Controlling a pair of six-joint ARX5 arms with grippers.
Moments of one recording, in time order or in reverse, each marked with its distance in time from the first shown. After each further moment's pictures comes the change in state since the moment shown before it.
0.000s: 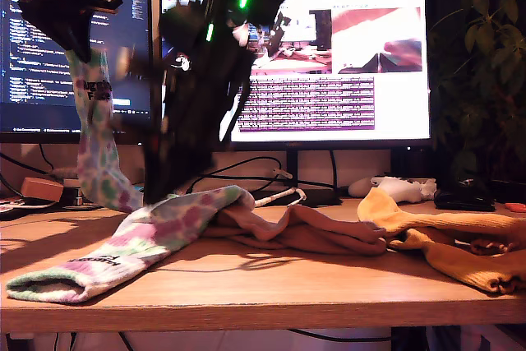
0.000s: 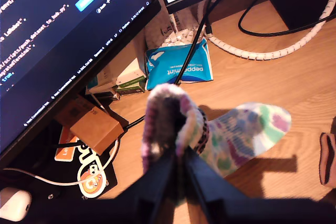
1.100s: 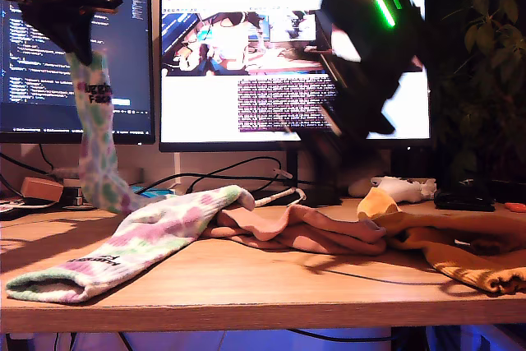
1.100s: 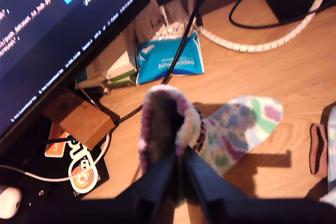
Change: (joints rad) left arm 0.001 0.000 0.000 -0.031 0.027 0.000; right arm -0.241 -0.452 -0.814 0.425 0.166 0.100
